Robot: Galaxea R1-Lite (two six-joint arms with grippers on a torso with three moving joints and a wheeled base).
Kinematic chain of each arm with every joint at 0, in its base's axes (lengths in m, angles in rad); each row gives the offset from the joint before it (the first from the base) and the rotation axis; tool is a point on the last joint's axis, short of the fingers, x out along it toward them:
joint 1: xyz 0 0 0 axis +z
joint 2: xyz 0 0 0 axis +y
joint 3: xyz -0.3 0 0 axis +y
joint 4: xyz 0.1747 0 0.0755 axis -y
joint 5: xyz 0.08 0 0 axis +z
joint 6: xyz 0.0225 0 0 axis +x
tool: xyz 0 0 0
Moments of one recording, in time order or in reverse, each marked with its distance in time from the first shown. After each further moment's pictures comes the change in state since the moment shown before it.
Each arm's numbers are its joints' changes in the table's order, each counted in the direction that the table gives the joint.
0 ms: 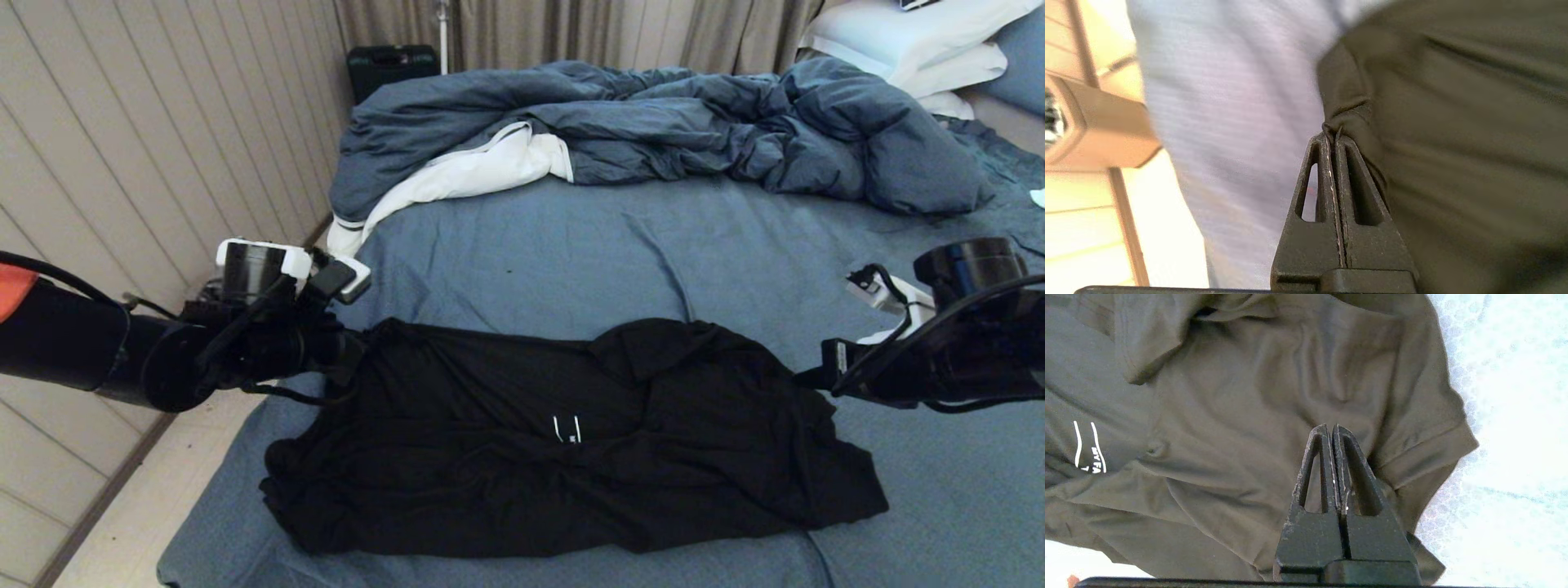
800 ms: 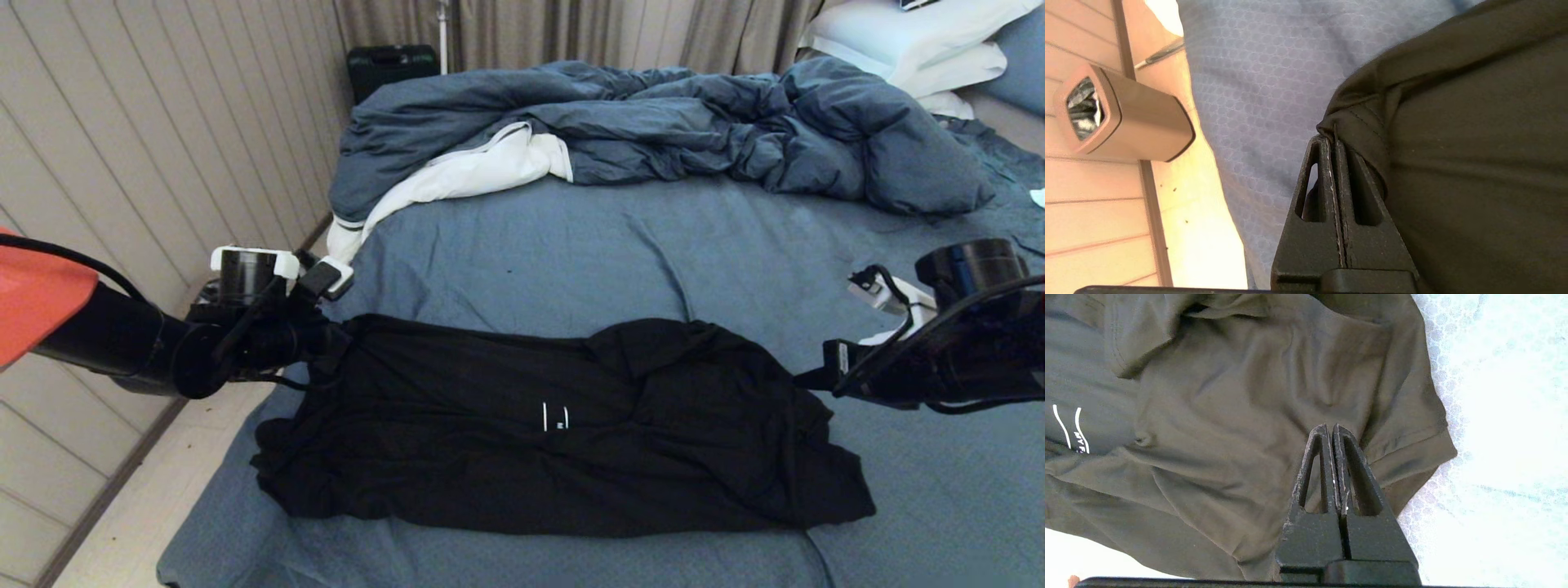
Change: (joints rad) left arm 0.100 0.126 -0.061 0.090 0.001 0.048; right arm 0.000 0.002 0.002 0.000 0.000 0.000
